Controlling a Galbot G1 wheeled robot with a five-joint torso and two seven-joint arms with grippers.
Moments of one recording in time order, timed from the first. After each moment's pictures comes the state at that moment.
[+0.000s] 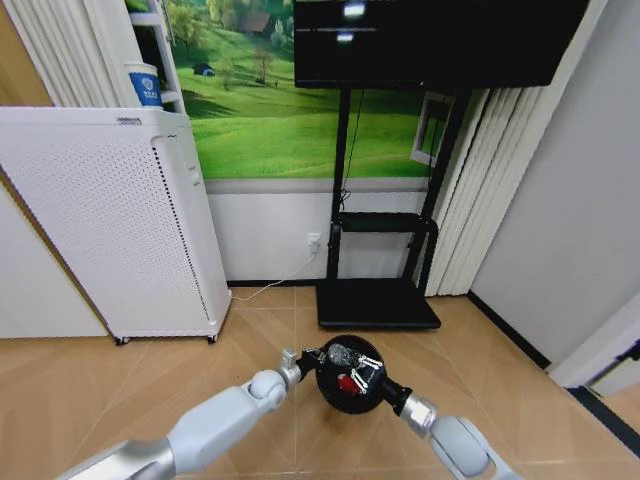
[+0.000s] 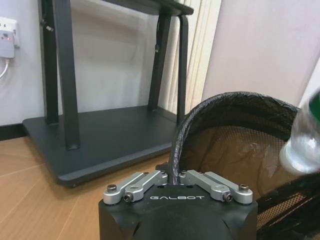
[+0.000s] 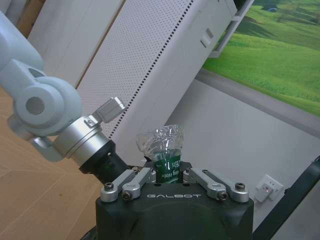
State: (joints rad) left arm 0.50 -1.12 0.63 -1.31 -0.89 -0.05 0.03; right arm -1.38 0.98 0.36 1.92 -0.05 0.28 -0.36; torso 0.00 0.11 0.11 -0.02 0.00
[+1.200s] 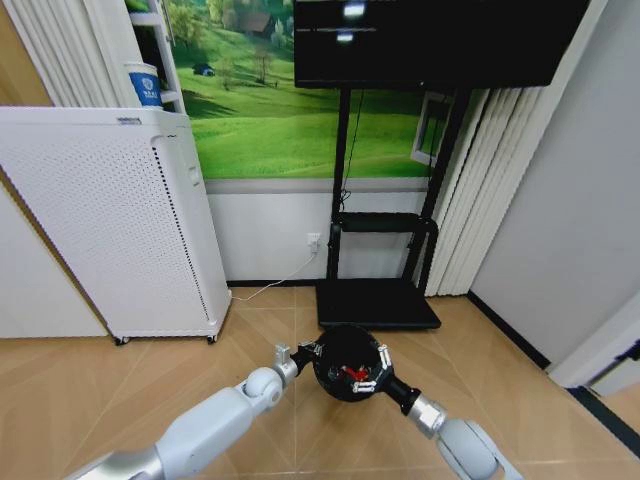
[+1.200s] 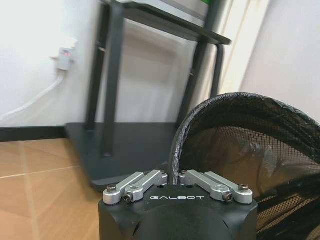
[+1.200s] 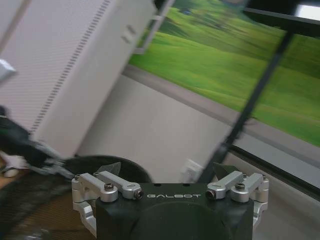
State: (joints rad) left arm 0.62 -1.02 0.46 -1.47 -0.96 -0.03 -0.06; right arm -1.42 1.03 0.51 1.90 0.03 0.29 -0.16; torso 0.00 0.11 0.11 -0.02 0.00
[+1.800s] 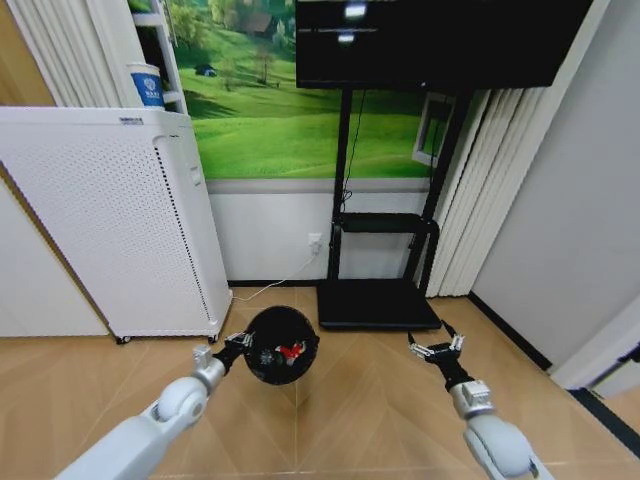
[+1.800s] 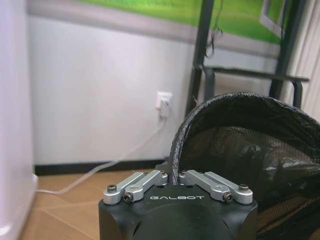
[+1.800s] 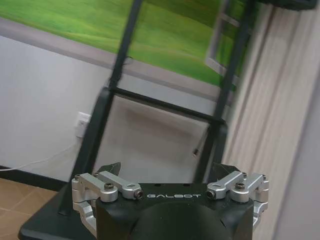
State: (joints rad) left arm 1.13 -0.73 -0.18 -1.85 -0.88 0.02 -0.08; right arm -1.48 1.10 0.67 1.89 0.20 0.09 0.13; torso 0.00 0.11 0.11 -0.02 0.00
